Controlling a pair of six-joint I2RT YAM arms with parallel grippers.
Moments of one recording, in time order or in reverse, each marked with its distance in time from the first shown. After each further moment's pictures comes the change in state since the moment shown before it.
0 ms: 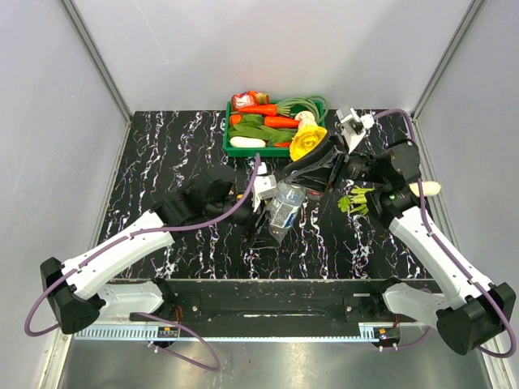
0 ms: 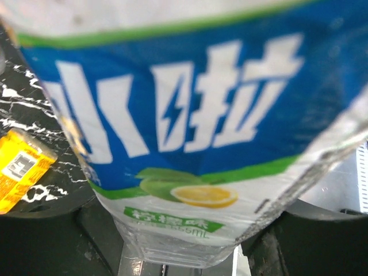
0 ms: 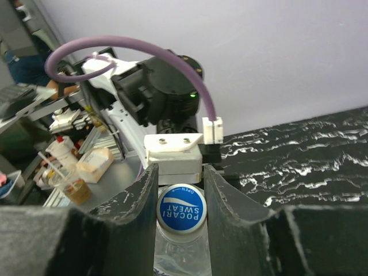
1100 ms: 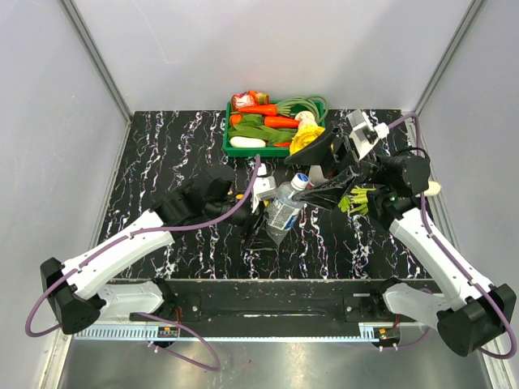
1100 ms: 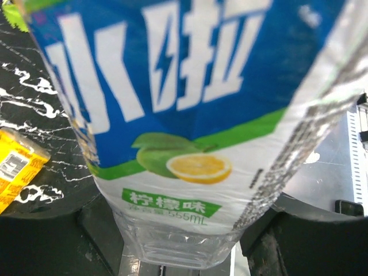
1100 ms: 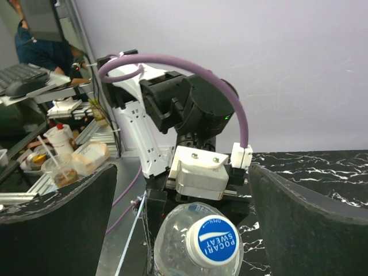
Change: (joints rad) left arm 0.009 0.000 -0.002 -0.004 0.085 0.031; right arm -0.003 -0.003 -0.023 0.311 -0.087 0.090
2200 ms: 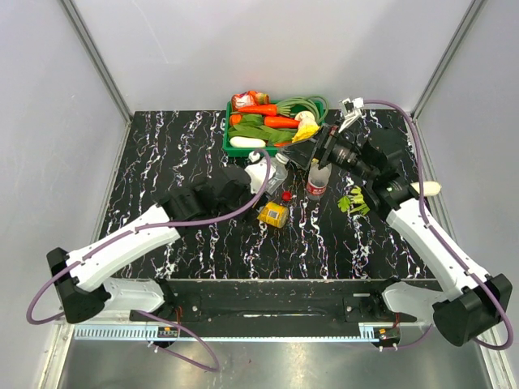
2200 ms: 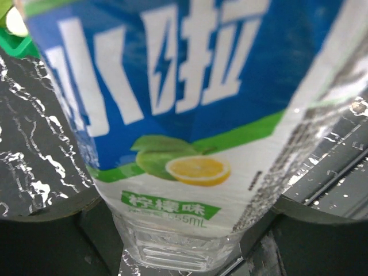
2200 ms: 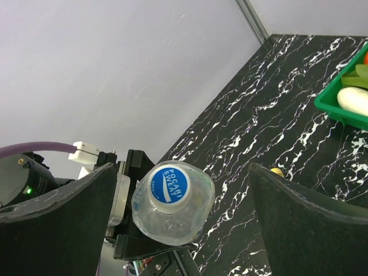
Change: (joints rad) left arm -0.088 0.058 0.127 -0.232 -0.898 -0.016; right arm 0.000 0.058 0.089 -0.702 0.594 -0.100
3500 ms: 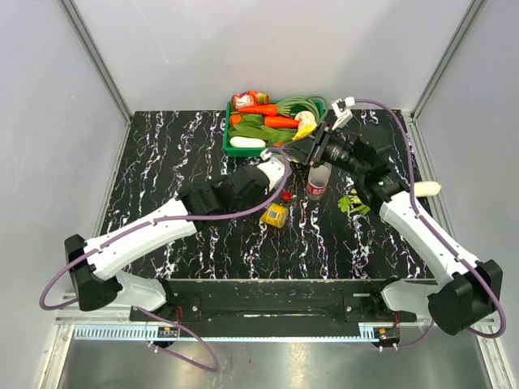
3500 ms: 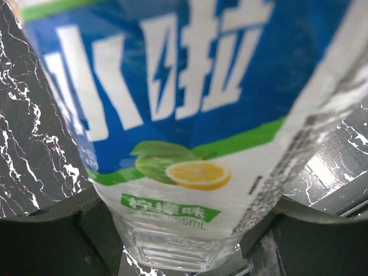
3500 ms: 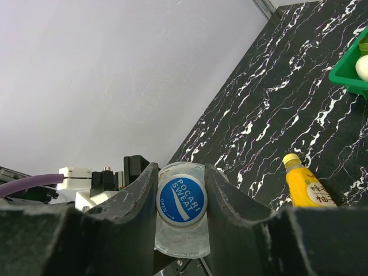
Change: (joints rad) left arm -0.068 0.142 0.117 -0.089 -0.231 -0.028; right arm -0.001 0.078 0.000 0.014 -0.023 0.118
